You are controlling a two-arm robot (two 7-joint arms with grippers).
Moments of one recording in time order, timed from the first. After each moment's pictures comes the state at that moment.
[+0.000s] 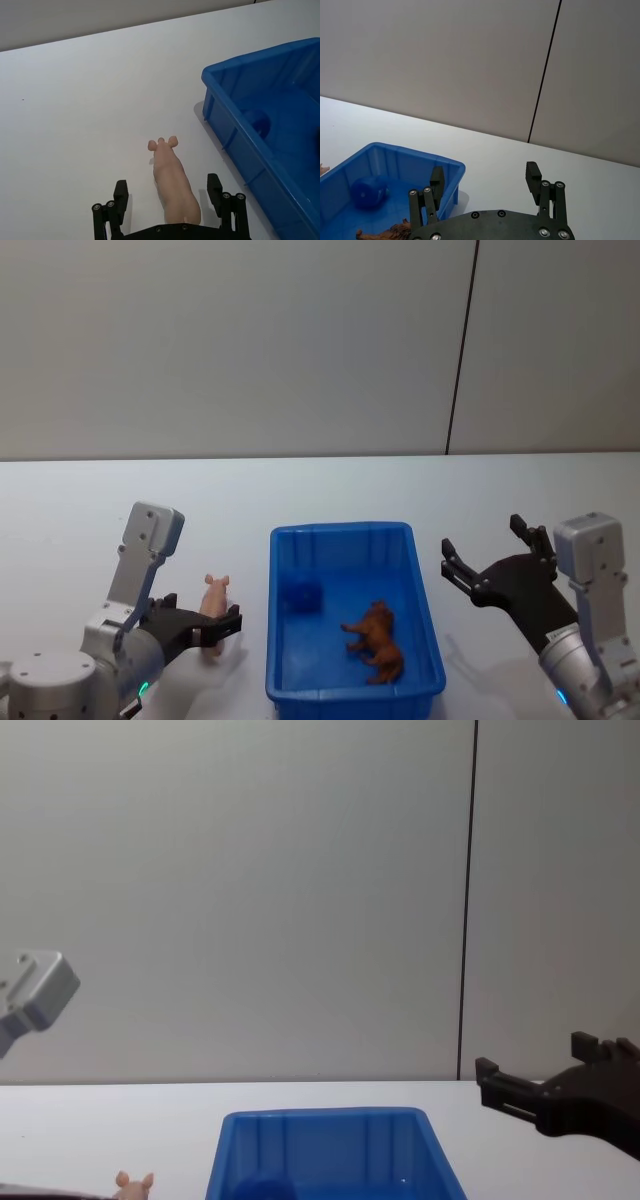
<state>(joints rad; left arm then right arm) -0.13 0.47 0.34 -1.62 -0.54 0.54 0.11 -0.01 0.21 -0.30 -1.62 0.09 -0.03 0.04</state>
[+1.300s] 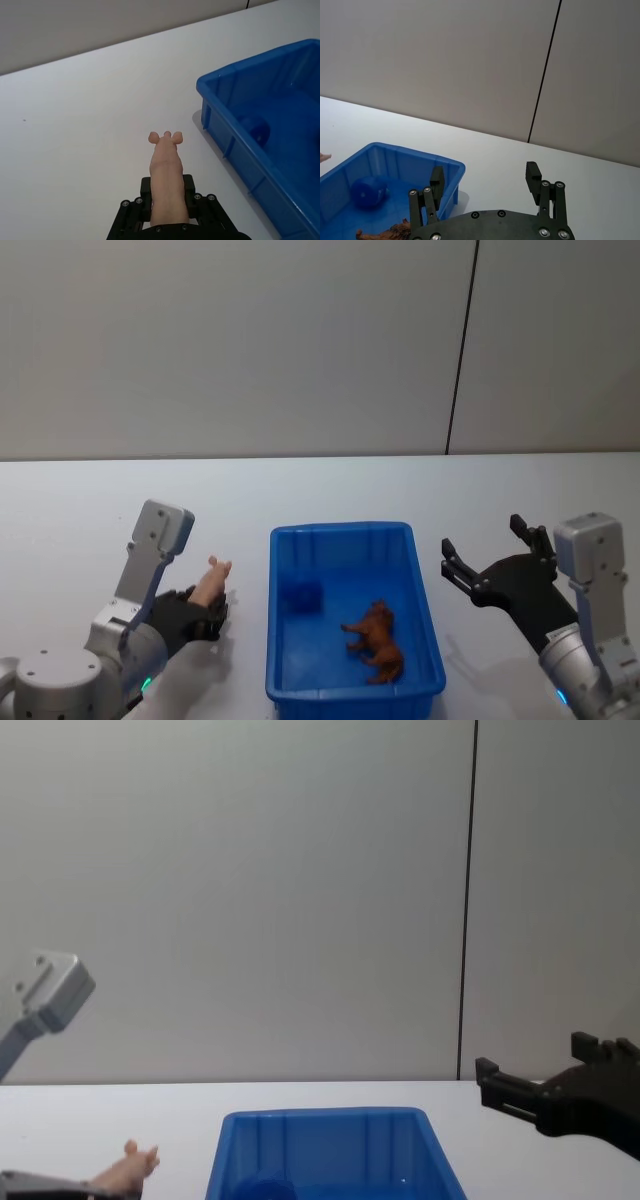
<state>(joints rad) -0.15 0.45 0.34 -1.59 -0.44 0.50 0.05 -0.01 0.21 -0.30 -1.62 0.09 -0.03 0.04</state>
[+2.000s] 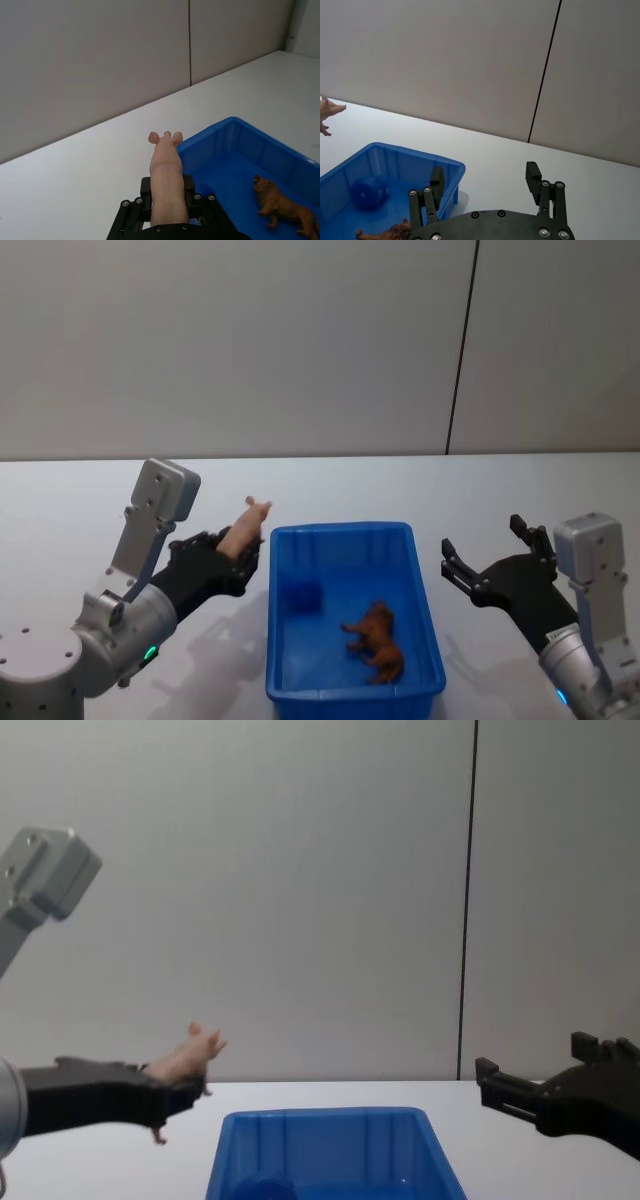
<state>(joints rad) -0.15 0.48 0.33 -1.66 -0.40 0.32 -0.14 -0.01 0.21 -0.30 -1.62 0.09 -0.03 0.04</state>
